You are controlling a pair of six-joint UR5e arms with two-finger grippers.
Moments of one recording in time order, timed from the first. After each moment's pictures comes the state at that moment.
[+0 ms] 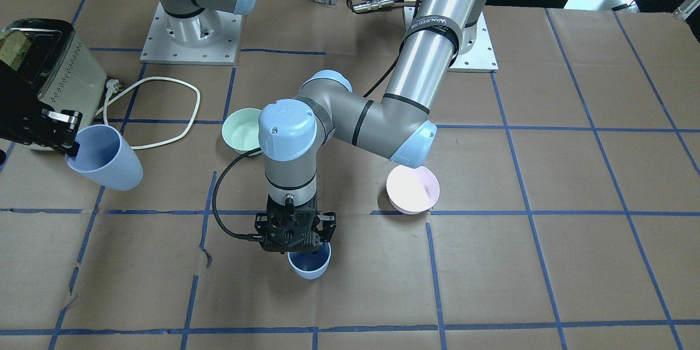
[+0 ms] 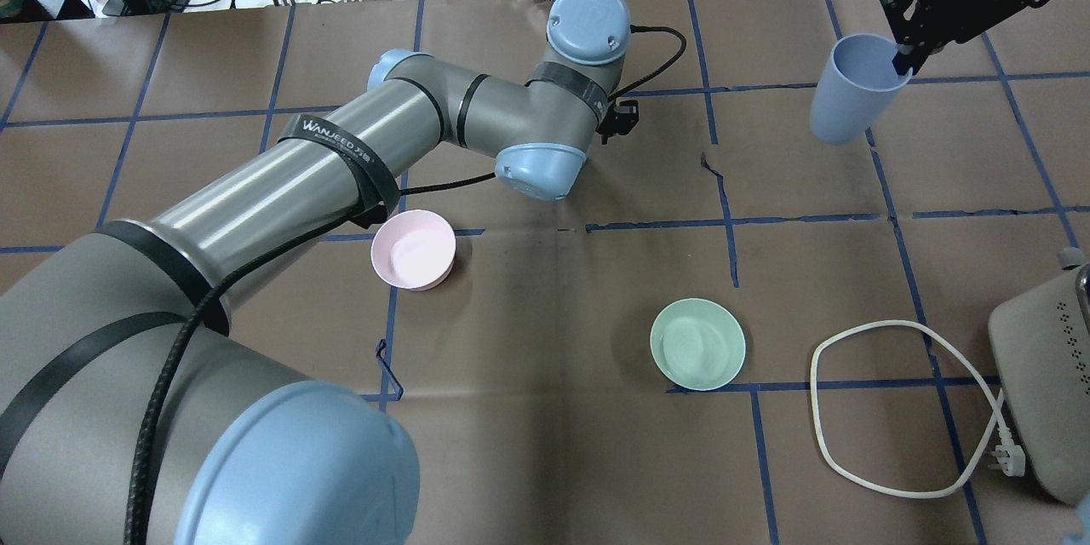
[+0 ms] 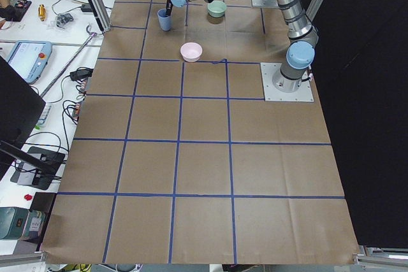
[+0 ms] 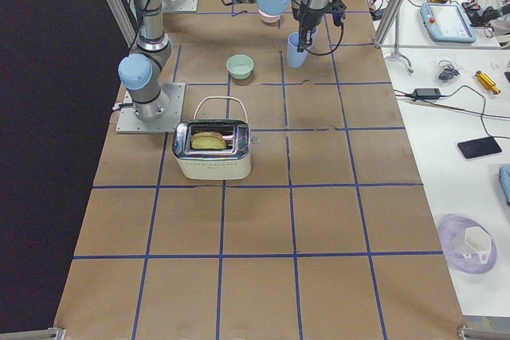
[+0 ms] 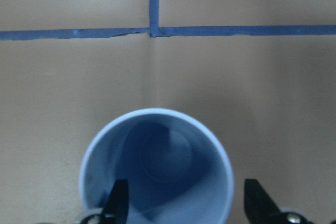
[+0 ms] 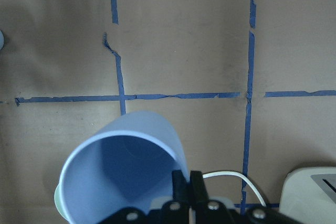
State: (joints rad) left arm -1.99 -2.22 -1.40 -0.87 1.70 -0.41; right arm 1.35 -1.37 1.33 -1.44 -1.55 -0.20
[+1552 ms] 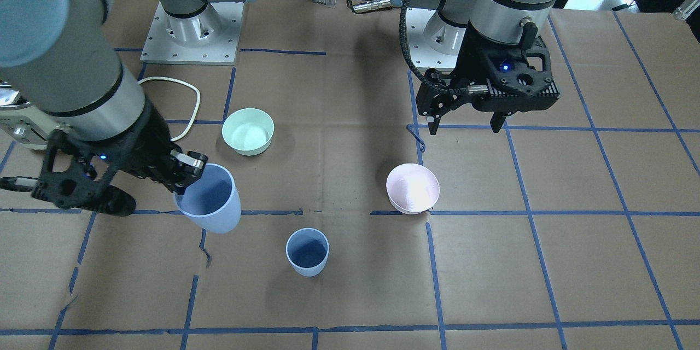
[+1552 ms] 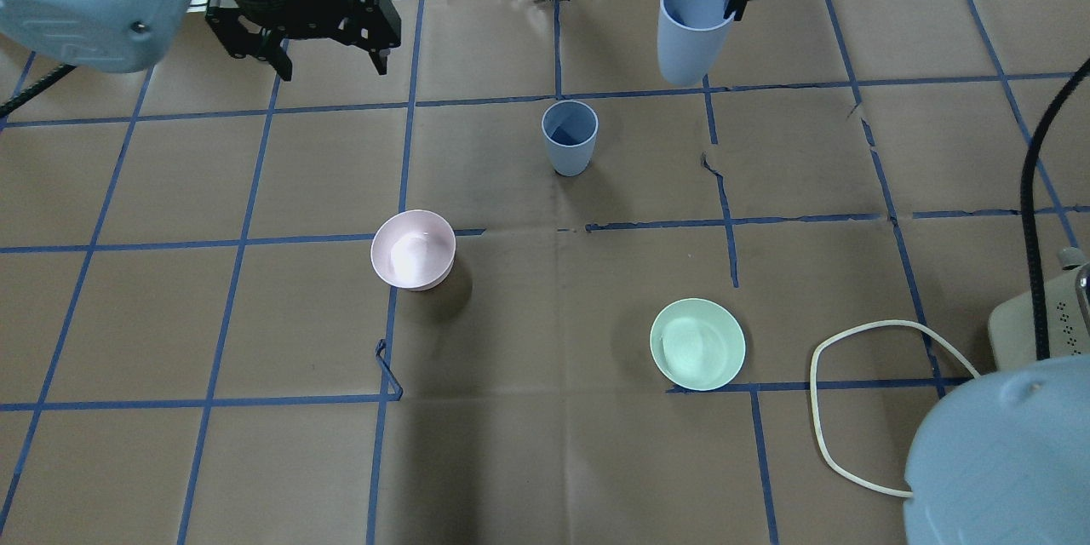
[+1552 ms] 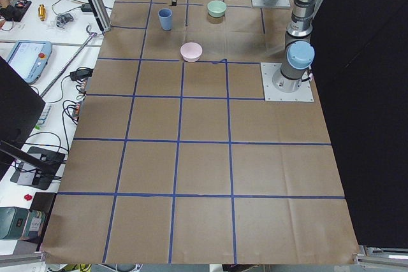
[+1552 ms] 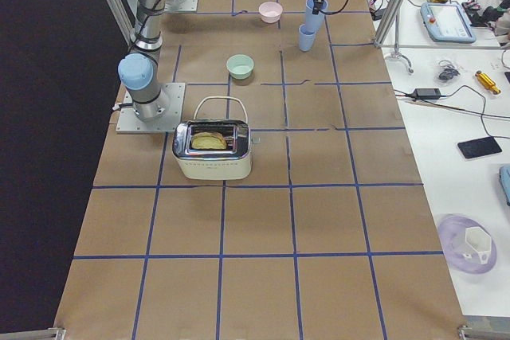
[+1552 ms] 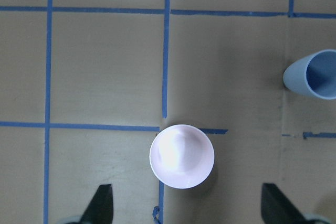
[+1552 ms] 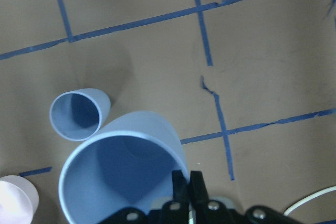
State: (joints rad) left arm -1.63 -1.67 -1.44 -1.51 1.61 -0.10; right arm 1.68 -1.16 1.05 -1.45 -1.53 0.34
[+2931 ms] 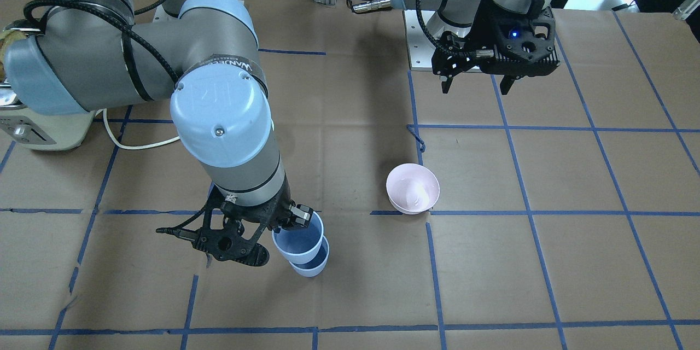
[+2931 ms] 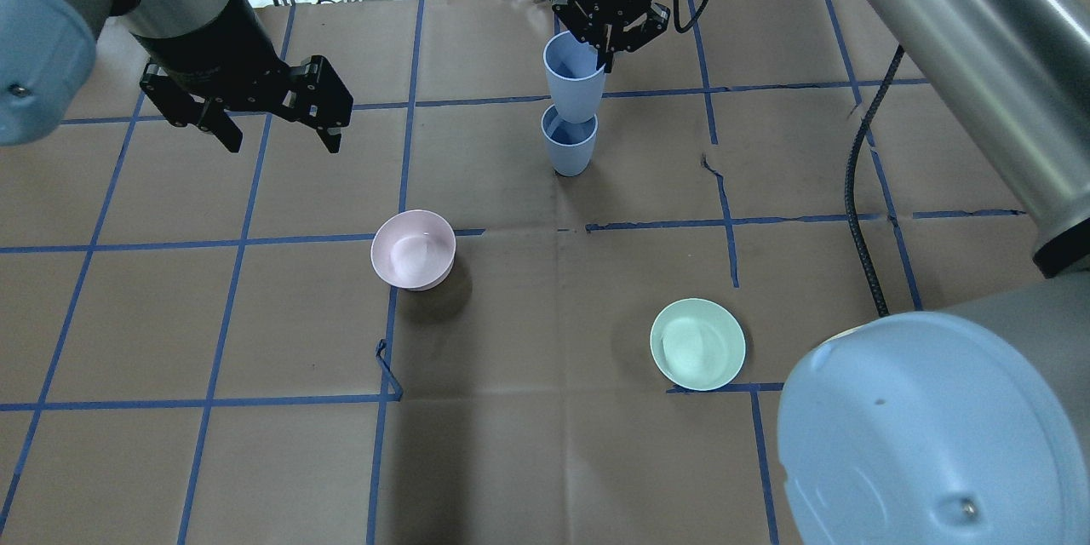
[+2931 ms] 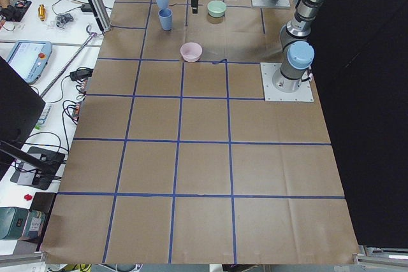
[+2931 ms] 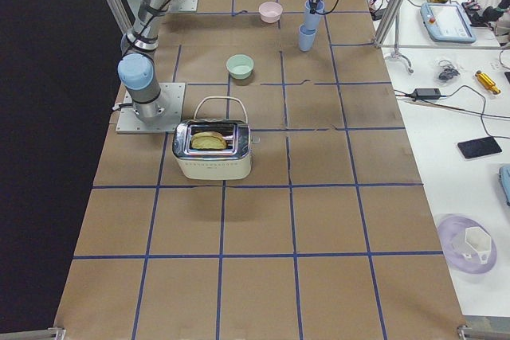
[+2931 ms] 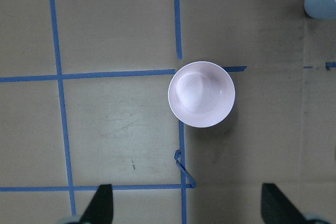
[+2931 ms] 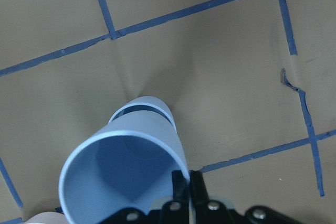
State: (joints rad) left arm -1.60 -1.55 -1.55 -1.60 1.61 0.01; right arm 1.81 -1.00 1.07 -1.62 -1.53 0.53
